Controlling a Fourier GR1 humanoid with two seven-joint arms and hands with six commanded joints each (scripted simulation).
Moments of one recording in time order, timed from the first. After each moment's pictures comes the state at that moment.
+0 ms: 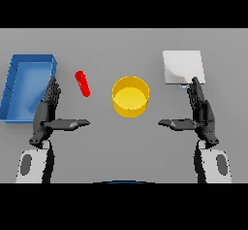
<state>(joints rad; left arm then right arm) 0.00 0.00 0.00 -1.57 0.00 0.00 0.00 0.00 0.00 0.00 -1.57 0.00 0.00 0.00</state>
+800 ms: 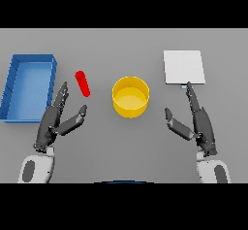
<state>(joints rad) 0.06 0.05 -0.14 -1.69 -0.17 -0.01 0.07 0.11 -0.07 0.14 -1.71 0.25 -0.04 -0.09</state>
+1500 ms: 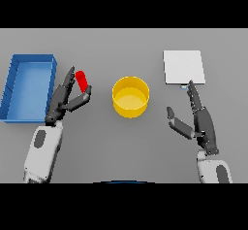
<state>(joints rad) -0.27 0.04 -0.01 -1.24 -0.14 0.01 0.02 0.11 -0.05 0.12 -1.73 0.20 -0.03 -0.07</state>
